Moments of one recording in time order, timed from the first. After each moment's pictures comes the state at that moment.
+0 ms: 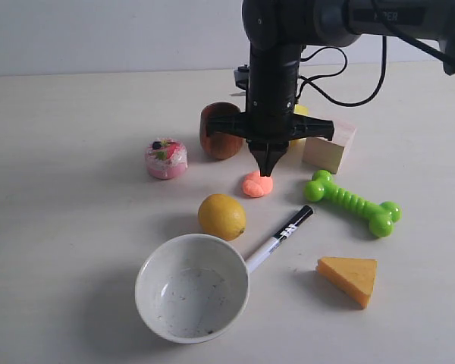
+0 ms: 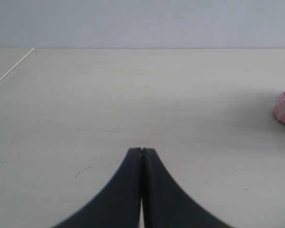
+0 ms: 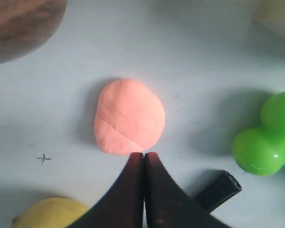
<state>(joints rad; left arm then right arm) 0.08 0.01 0.00 -0.04 0.37 0.08 0.53 2.25 -1.79 0.02 1.22 0.63</state>
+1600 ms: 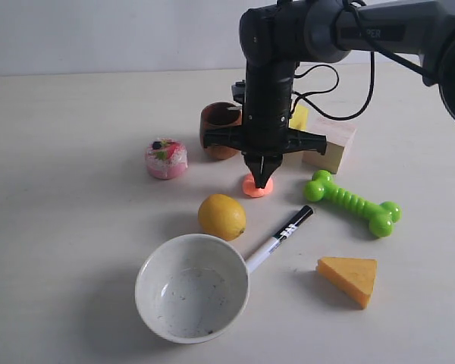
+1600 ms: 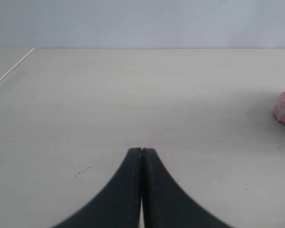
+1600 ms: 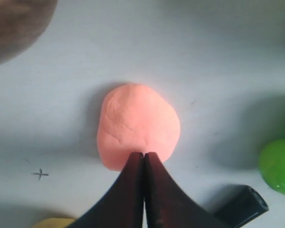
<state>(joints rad) 0.08 0.01 0.00 -0.04 0.37 0.08 0.53 2.31 -1.79 0.06 1.19 0.64</state>
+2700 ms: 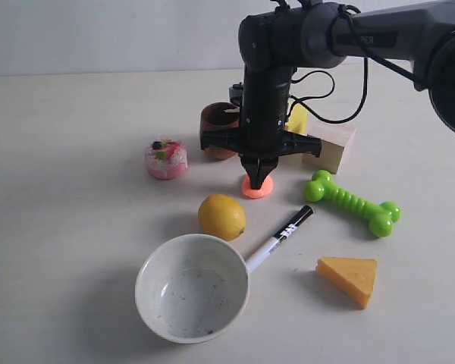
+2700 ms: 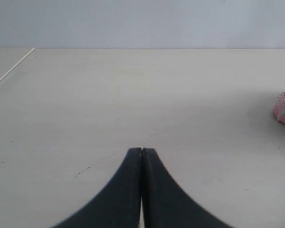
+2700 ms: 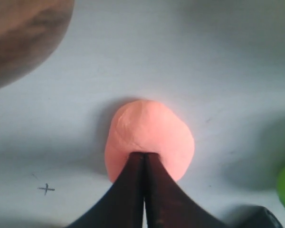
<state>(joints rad) 0.08 0.01 0.00 -0.04 0.37 0.08 0.53 2.34 -1.80 0.07 1.16 0.61</state>
